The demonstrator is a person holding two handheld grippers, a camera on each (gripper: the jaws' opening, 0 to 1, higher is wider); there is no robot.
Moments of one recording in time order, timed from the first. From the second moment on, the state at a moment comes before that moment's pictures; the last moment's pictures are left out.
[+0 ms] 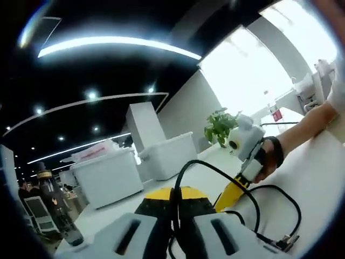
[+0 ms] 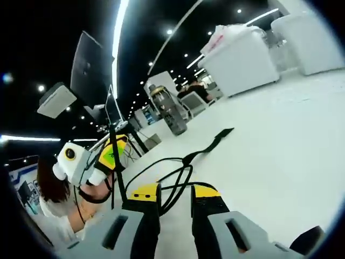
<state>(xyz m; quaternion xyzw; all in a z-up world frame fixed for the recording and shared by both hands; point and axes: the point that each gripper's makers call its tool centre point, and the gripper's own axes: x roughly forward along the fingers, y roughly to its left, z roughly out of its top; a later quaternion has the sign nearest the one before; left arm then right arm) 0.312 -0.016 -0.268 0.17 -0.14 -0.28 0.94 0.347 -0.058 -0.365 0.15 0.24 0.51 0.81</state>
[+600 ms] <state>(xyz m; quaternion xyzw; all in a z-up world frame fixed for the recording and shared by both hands) 0.310 -0.025 -0.273 0.18 -0.13 -0.29 0.93 0.356 -0.065 -0.344 0.07 0.15 0.52 0.84</state>
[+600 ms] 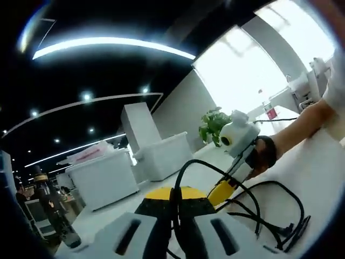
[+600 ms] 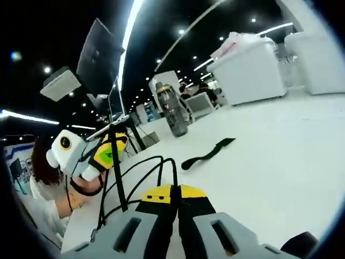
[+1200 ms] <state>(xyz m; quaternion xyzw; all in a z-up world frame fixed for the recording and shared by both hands) 0.316 -0.015 -0.273 0.20 -0.14 -0.26 0.93 0.366 -0.090 -0.293 0.03 0.04 0.47 0.88</state>
